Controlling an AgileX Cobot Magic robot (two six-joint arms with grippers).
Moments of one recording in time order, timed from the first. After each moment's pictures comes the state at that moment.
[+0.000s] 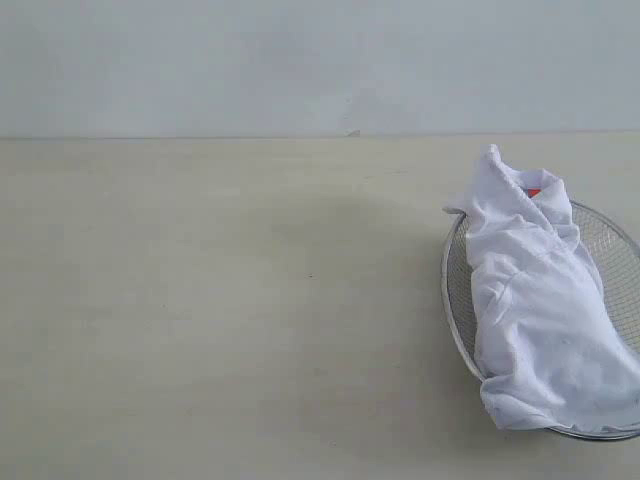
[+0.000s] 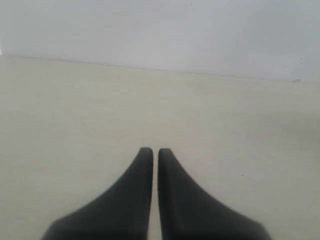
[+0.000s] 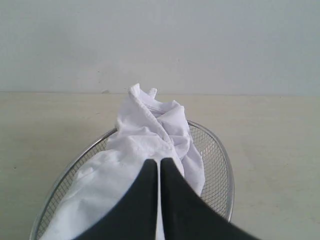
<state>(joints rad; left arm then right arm) 0.09 0.00 0.00 -0.07 0.30 0.01 -0.03 0.01 0.00 0.00 0.19 0.00</state>
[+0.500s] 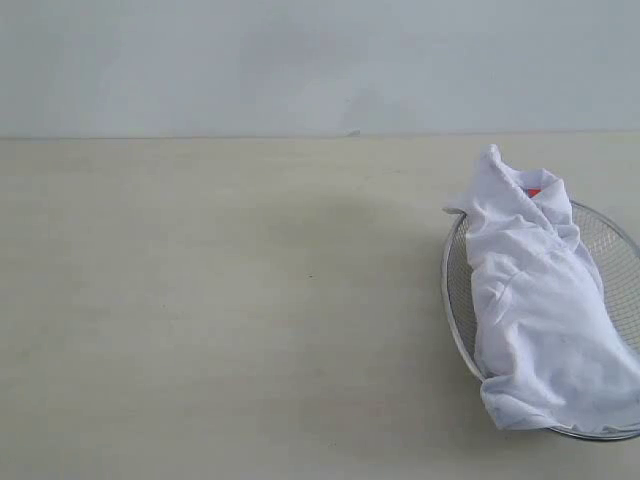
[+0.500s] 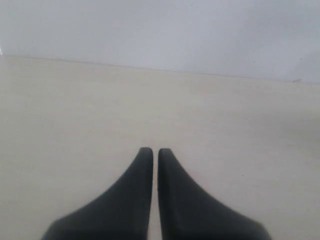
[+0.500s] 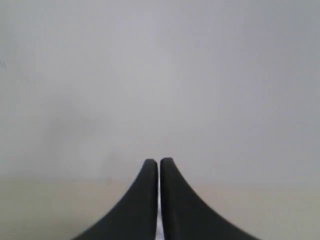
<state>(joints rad) 0.09 0.00 0.00 -0.07 0.30 0.01 -0.03 0.01 0.00 0.00 -0.12 0.00</state>
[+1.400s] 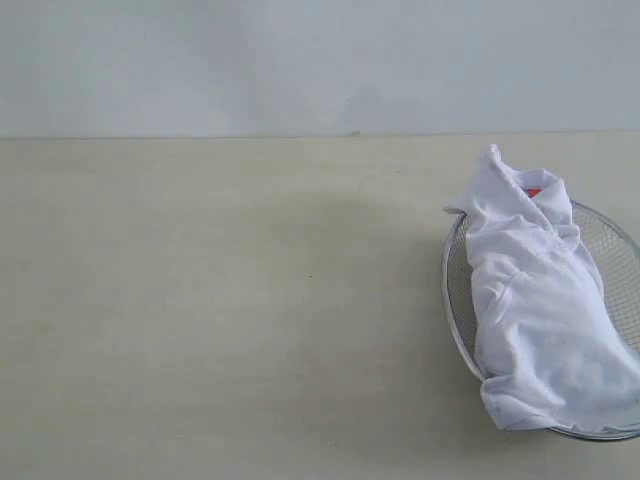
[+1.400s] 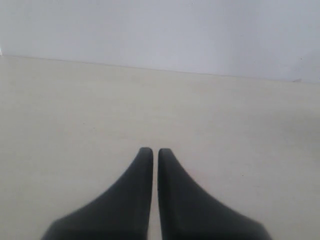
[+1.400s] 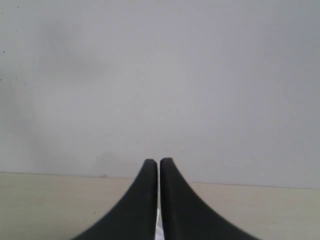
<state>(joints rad) 0.09 0.00 0.00 -0.07 0.30 0.01 -0.03 0.82 -0.70 0.02 0.03 -0.02</state>
